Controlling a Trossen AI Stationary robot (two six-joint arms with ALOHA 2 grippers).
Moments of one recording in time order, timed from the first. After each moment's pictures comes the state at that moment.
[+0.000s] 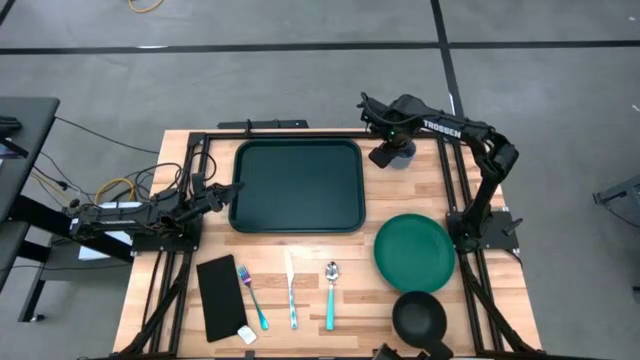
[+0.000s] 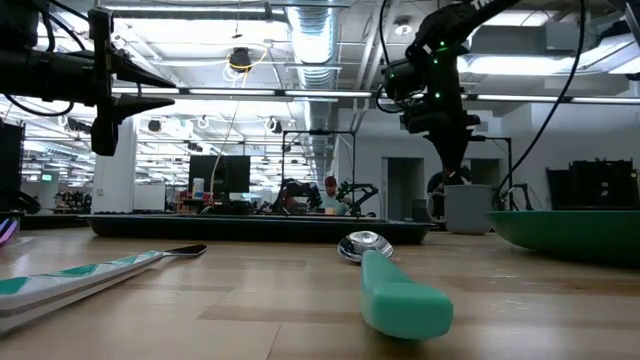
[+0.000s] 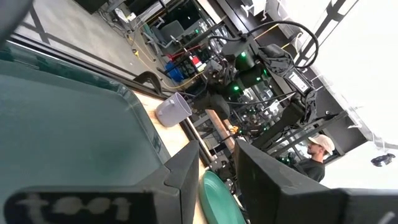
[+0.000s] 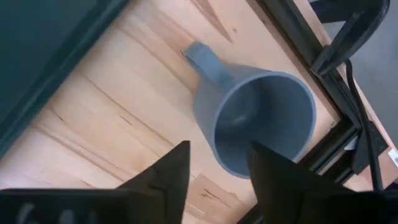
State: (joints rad) left arm 0.04 0.01 0.01 0.09 -0.45 -0.94; right arm -0.65 1.79 1.51 -1.29 0.21 0.09
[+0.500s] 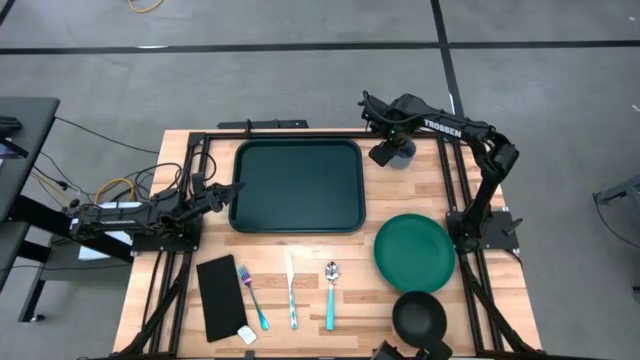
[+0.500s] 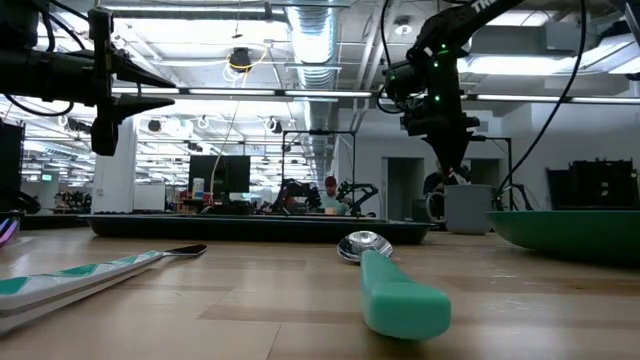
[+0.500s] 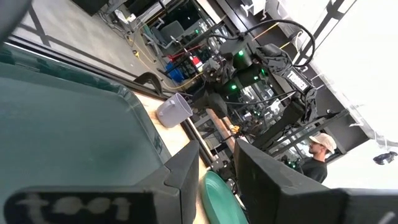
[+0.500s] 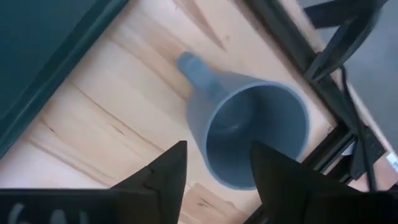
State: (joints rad) left arm 0.04 0.01 0.01 0.09 -0.45 -0.92; right arm -0.66 1.79 1.48 -1.24 0.21 0.09
